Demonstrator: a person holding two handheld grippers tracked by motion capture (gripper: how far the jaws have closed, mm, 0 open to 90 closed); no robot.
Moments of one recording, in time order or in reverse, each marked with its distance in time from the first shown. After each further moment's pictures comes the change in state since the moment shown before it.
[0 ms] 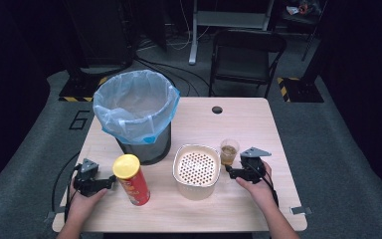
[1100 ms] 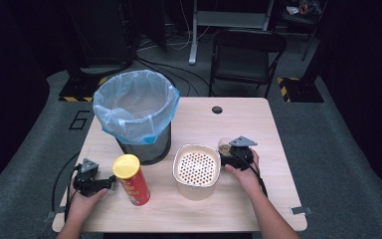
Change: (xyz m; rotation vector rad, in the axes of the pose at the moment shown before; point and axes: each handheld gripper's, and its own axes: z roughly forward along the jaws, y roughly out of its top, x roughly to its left) left arm 0.000 0.000 0.000 0.000 0.000 0.000; right arm 0.003 0.027 0.044 -0.076 -0.041 -0.050
